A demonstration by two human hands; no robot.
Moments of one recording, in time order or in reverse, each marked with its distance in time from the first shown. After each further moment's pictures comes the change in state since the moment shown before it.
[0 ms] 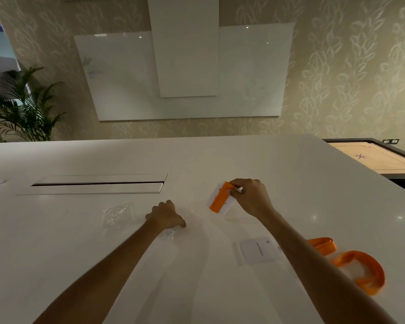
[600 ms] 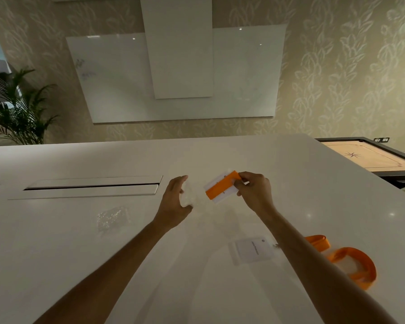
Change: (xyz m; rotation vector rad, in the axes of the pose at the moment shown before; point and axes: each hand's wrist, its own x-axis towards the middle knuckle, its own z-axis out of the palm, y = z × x) left_hand -0.012 0.025 0.000 -0.563 0.503 0.648; right_hand -0.004 -0.002 -0.018 0.363 0.169 0.180
